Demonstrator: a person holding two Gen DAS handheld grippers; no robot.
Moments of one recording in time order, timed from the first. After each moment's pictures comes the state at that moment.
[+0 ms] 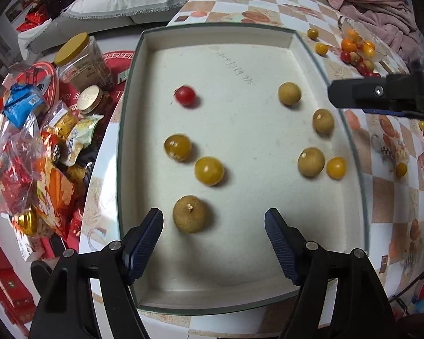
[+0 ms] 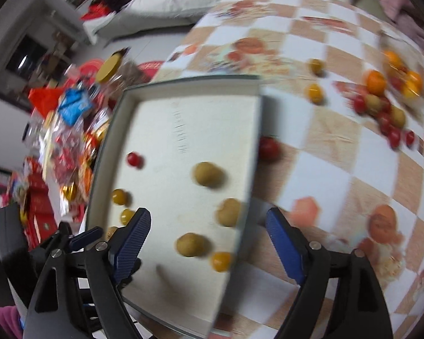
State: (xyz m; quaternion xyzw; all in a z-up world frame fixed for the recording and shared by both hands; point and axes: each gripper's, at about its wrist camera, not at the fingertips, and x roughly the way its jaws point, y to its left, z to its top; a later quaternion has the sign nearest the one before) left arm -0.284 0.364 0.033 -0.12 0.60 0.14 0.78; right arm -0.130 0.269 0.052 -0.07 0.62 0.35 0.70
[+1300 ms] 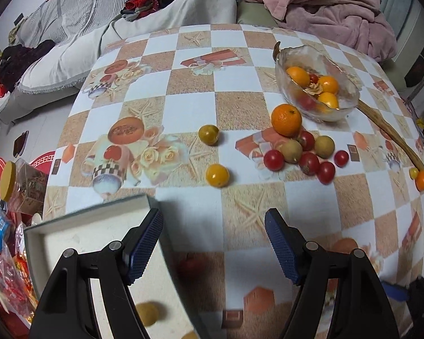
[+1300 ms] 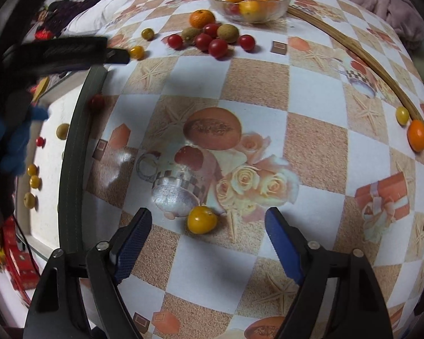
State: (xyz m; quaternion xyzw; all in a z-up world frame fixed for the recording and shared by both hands) left arm -0.058 0.281 0.043 -0.04 0.56 0.07 0.83; right arm -0.123 0.099 0.019 -0.07 0.62 0.23 0.74
